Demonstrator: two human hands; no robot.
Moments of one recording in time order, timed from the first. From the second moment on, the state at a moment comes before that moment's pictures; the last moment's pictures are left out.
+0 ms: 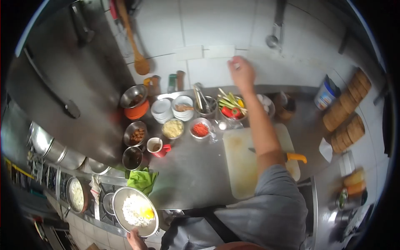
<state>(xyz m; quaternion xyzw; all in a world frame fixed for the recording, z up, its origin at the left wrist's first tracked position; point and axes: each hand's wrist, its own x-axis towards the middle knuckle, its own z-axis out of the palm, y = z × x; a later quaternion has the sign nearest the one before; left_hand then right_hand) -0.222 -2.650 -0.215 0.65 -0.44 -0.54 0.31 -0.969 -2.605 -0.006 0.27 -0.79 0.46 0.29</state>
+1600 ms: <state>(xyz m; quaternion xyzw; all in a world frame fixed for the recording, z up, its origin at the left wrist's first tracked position) -0.188 -2.584 -0.174 0.71 -0.27 -0.47 0.44 -0.748 -2.771 0.038 0.61 -0.43 0.59 -0.31</state>
